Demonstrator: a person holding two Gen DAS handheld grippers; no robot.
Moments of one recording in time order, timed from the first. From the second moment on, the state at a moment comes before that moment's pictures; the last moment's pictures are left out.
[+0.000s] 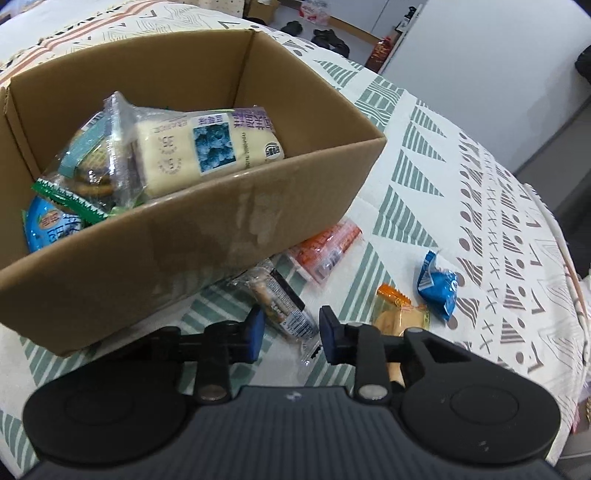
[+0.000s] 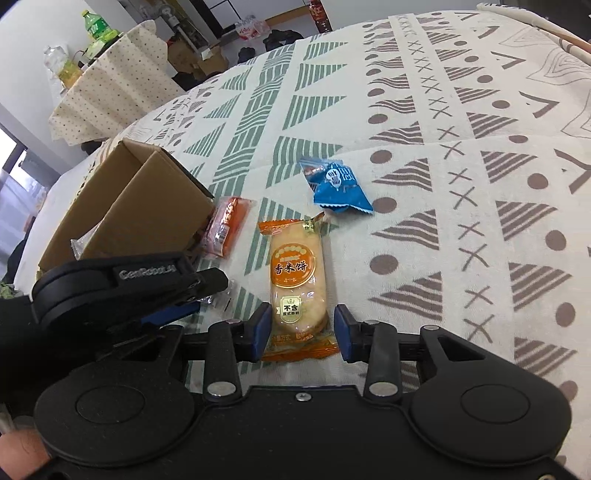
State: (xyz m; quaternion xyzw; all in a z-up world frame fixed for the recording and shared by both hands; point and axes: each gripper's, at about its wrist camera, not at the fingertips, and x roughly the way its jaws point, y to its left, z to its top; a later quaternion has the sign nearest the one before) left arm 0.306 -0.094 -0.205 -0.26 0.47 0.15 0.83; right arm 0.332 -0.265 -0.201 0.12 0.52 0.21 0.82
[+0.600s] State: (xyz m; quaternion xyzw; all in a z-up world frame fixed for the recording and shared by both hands) left arm 0.275 -0.089 -0.166 -0.23 0.46 0.11 0.85; right arm 0.329 -0.259 -0.198 0.11 0.50 0.20 0.84
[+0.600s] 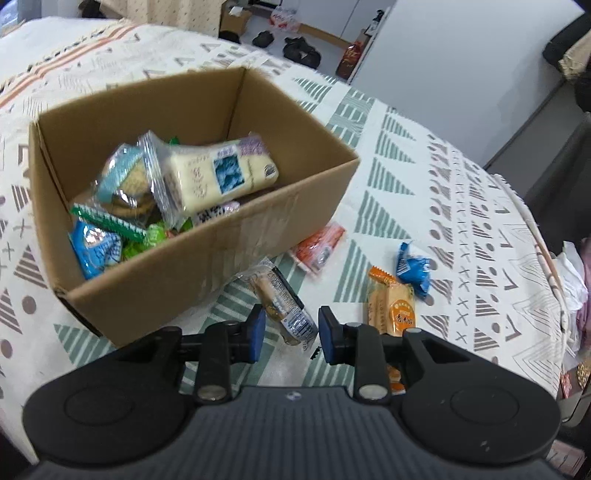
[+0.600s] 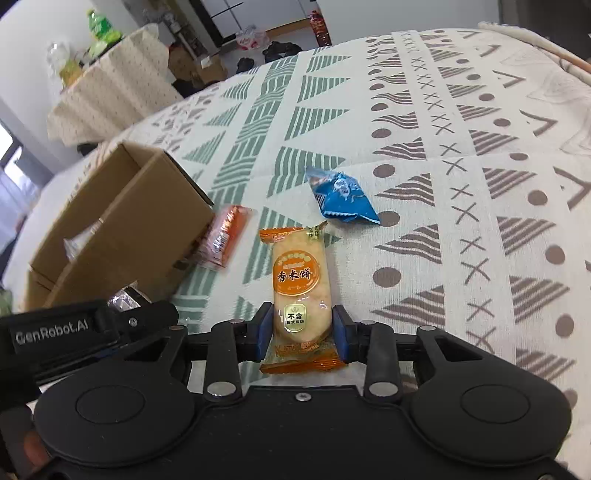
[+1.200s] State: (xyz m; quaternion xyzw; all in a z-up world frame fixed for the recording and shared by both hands) left arm 0.244 -0.054 -0.092 -0.20 0.39 0.12 0.89; right arm 0.307 -0.242 -0.134 0.15 0.40 0.26 0.86
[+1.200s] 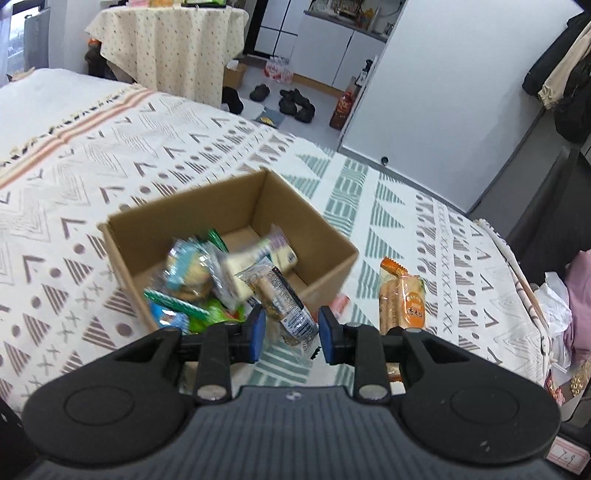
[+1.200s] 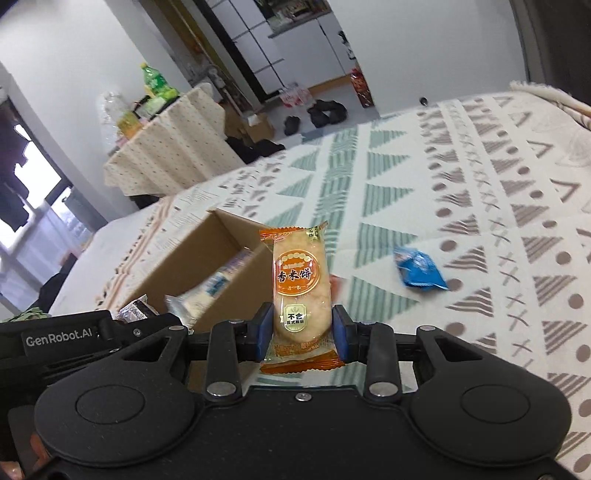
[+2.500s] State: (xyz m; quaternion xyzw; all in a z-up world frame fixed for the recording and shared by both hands) left arm 0.263 0.048 -0.115 -0.22 0.42 0.16 0.87; right arm 0.325 -0.167 -0.130 0.16 0.38 0.25 0.87
